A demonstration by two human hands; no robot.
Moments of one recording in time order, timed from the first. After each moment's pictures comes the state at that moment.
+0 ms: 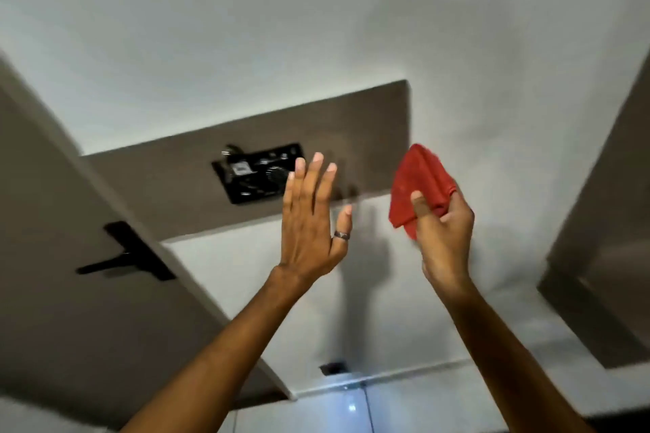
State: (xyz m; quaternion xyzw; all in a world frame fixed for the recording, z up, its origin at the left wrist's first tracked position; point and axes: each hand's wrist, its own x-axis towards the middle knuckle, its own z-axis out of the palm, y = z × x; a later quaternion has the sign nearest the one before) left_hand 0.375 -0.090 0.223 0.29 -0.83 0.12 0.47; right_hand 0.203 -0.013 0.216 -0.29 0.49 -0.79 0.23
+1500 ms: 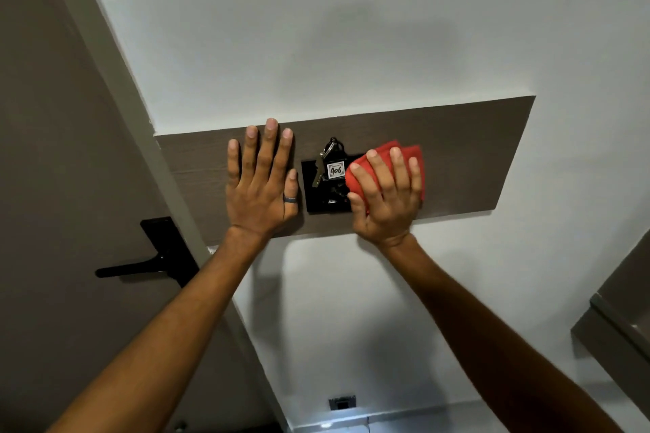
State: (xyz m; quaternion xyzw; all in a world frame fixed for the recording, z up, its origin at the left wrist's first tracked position) left_hand 0.550 -0.244 0.249 0.34 -0.70 0.41 0.48; right_hand 0.337 -0.196 0.206 -0.55 0.42 -0.53 -0.48
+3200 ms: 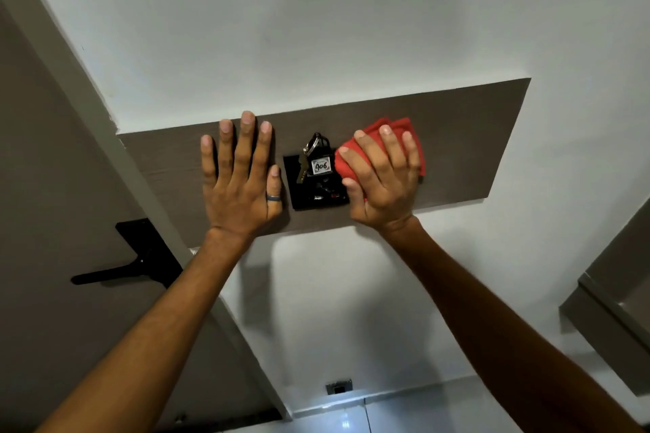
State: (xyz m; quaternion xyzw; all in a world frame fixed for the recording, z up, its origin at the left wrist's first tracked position) left_hand 0.551 -0.250 0.242 0.34 -0.69 0.42 0.48; right_hand 0.323 -0.196 0.221 -0.56 0.41 -0.53 -0.49
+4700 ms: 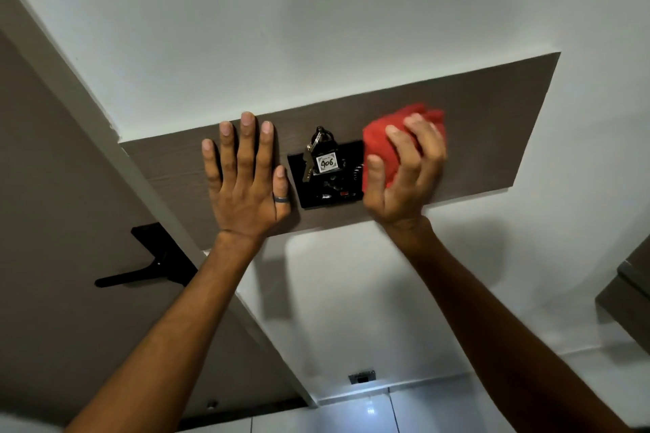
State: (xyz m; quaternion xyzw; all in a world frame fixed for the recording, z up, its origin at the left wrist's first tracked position) left_hand 0.551 -0.253 0.242 0.33 -0.69 0.43 0.48; right_hand 0.331 -0.197 0.225 -0.47 0.42 -0.66 -0.41
